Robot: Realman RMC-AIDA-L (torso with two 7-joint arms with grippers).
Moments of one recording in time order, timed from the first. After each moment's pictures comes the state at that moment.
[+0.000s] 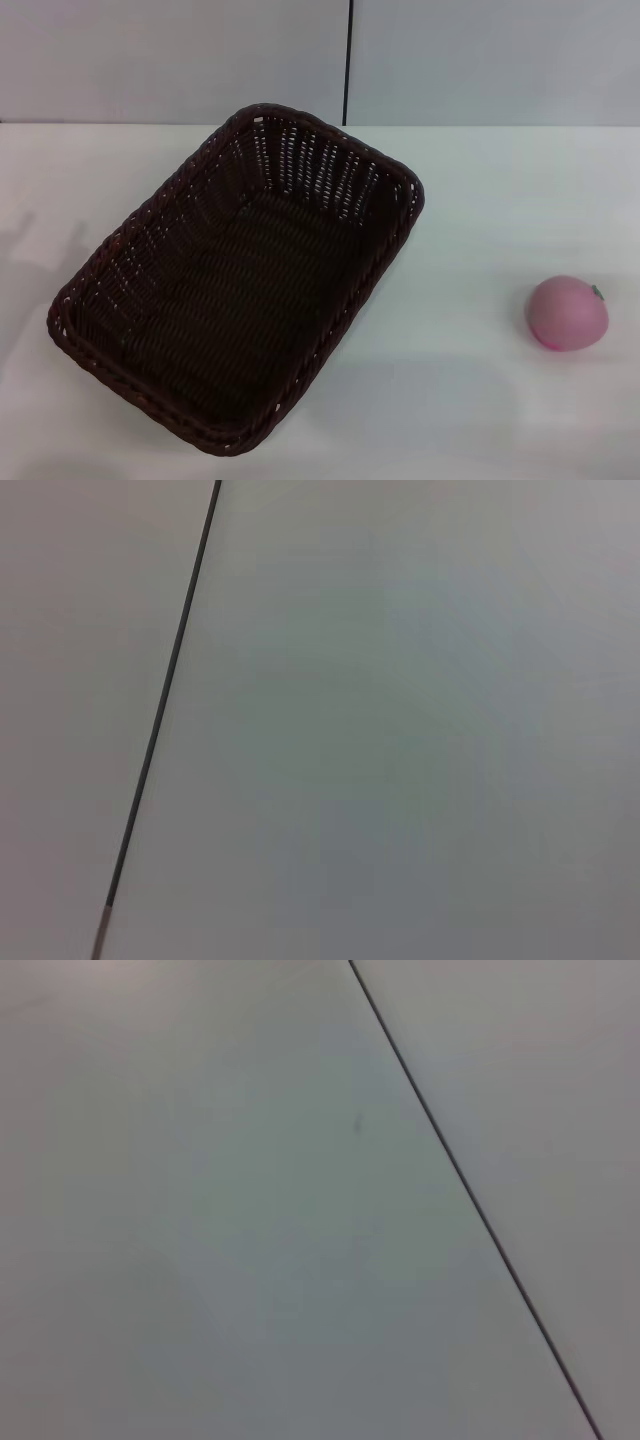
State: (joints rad) left arm -0.14 -2.04 1.09 0.12 0.59 1.64 -0.59; right arm 0.23 2.08 -0.30 0.12 -1.11 -1.82 0.51
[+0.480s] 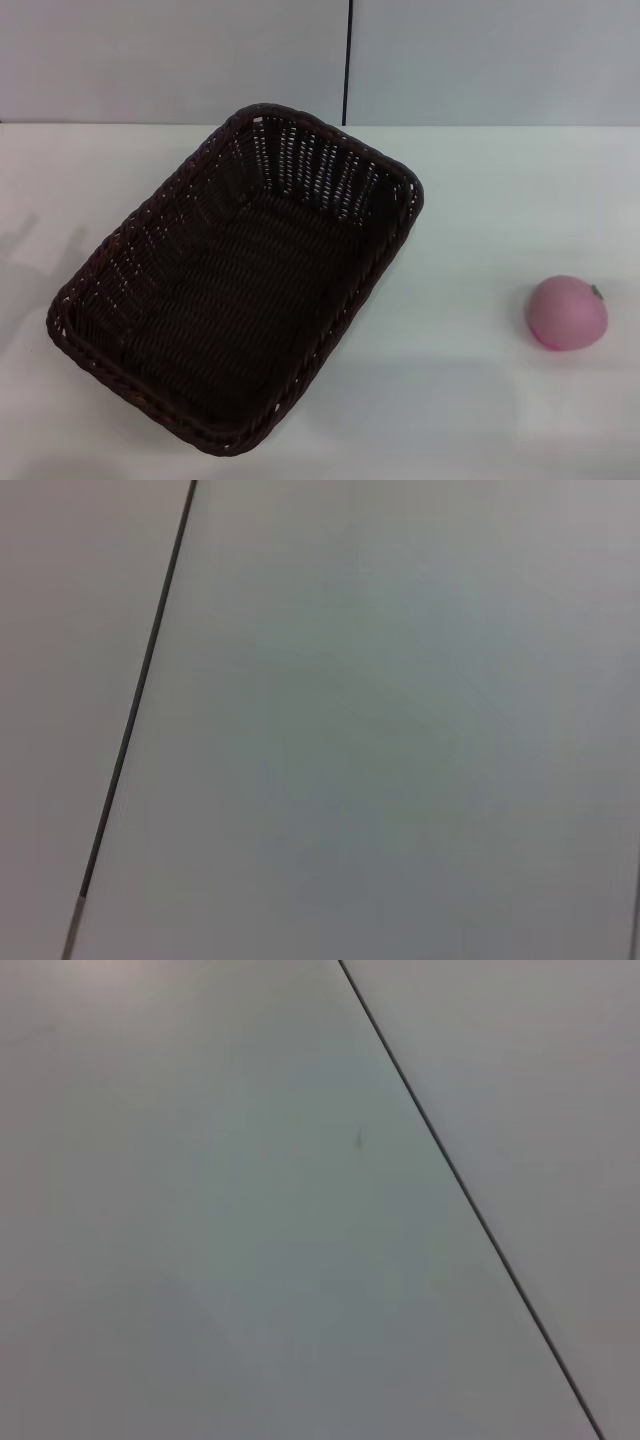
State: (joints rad) left arm -0.12 -2.02 1.13 0.14 0.61 1.64 -0.64; right arm 0.21 2.08 -0.30 0.10 -1.13 -1.84 0.56
